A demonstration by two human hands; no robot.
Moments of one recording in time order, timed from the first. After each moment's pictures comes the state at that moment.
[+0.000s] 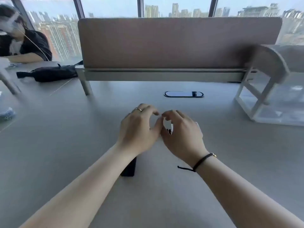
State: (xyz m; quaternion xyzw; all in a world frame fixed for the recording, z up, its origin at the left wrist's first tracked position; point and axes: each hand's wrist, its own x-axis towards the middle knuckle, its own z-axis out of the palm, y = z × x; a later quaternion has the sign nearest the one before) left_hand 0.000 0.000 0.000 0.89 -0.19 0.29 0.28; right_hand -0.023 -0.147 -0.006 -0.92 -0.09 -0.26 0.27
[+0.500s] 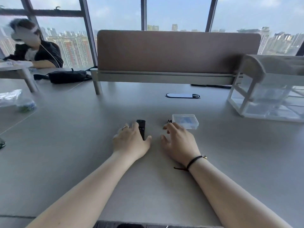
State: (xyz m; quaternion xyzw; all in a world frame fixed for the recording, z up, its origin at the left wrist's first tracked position) left_hand -0.065 0.035 -0.045 0.98 0.03 0.12 0.14; right_hand -0.077 -0.135 -0.051 -0.95 -0.11 -0.23 0.20
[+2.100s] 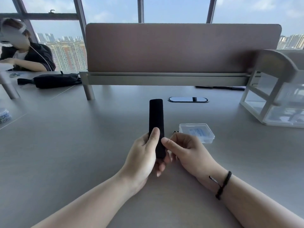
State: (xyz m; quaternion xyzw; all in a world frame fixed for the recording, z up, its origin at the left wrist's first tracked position) left_hand -0.046 0.007 -0.041 0.65 -0.10 -0.06 0.75; right_hand -0.043 -0.136 -0.045 -0.77 -0.10 -0.04 0.63
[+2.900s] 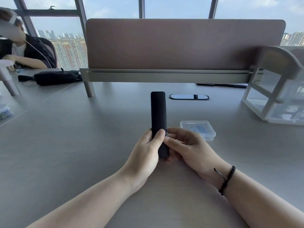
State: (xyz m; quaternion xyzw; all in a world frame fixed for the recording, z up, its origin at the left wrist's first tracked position) left_hand -0.047 0.003 -0.042 0.64 -0.12 -0.05 0.76; right_hand -0.044 -0.140 -0.042 -0.72 -0.14 0.02 0.68
